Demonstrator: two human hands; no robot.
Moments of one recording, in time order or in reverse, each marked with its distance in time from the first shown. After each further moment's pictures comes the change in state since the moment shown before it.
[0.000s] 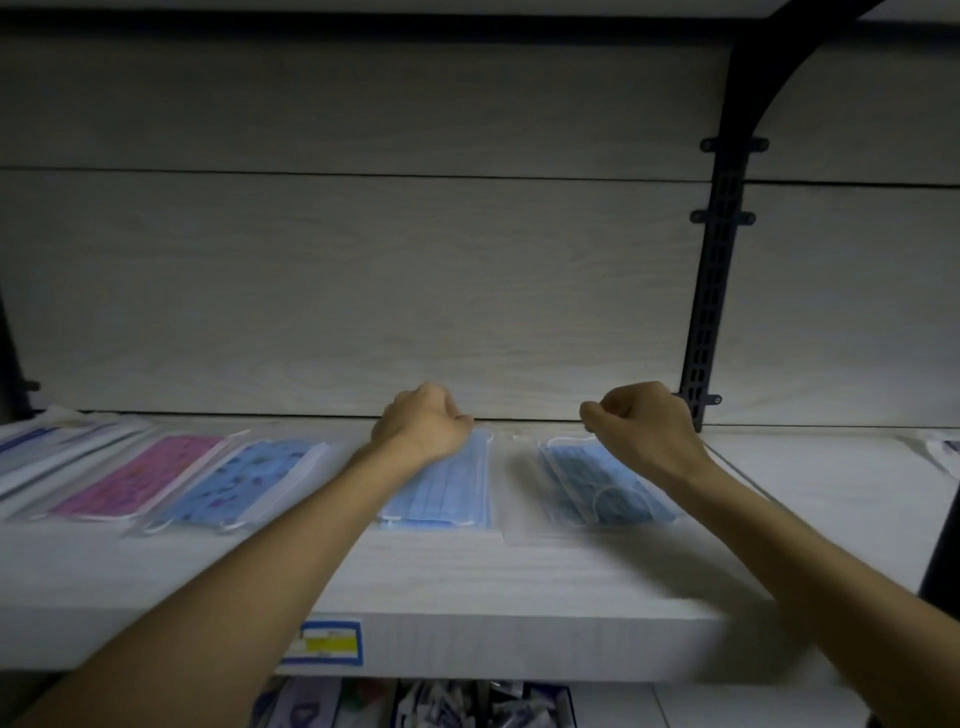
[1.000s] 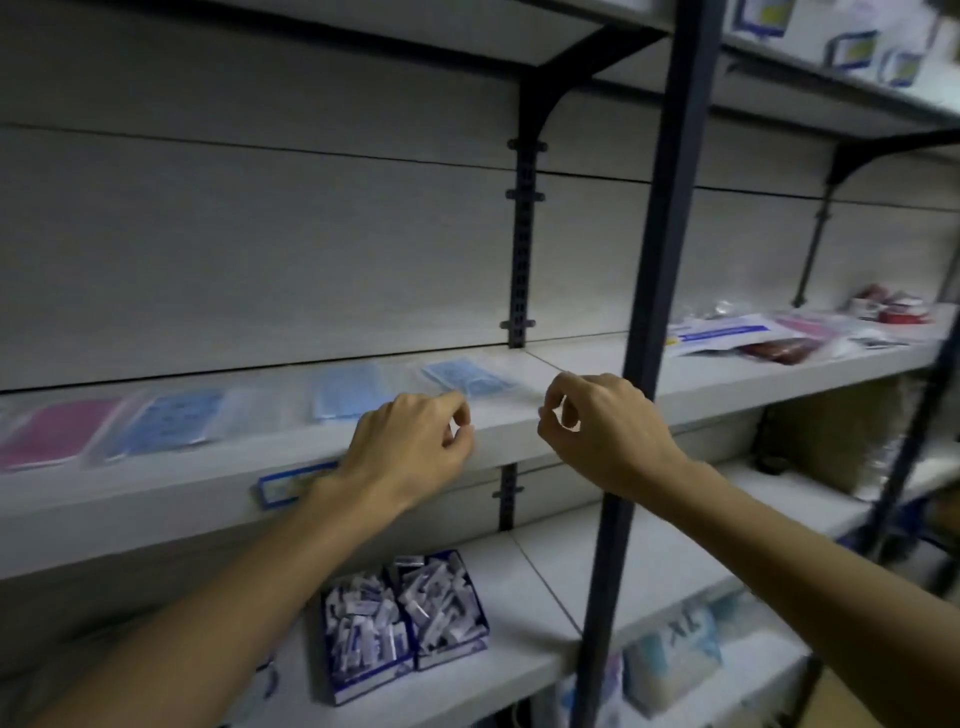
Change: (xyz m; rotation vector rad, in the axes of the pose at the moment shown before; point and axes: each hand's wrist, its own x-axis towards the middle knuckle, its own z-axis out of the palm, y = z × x) left_hand -0.205 0.013 -0.033 0.033 -0.009 0.762; right_hand -0.219 -0.060 -0.095 -0.552 0.097 -0.145
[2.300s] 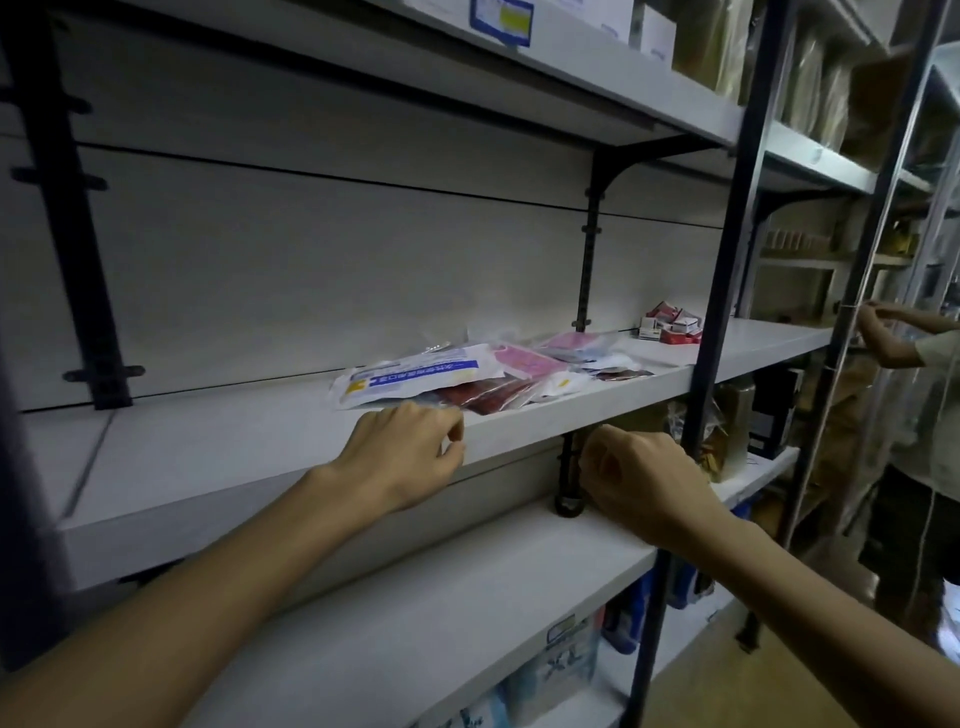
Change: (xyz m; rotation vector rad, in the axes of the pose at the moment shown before) left_hand 0.274 0.370 0.248 0.009 -0.082 0.216; right_hand -0.061 0.522 -0.102 -0.131 -0.125 0.290
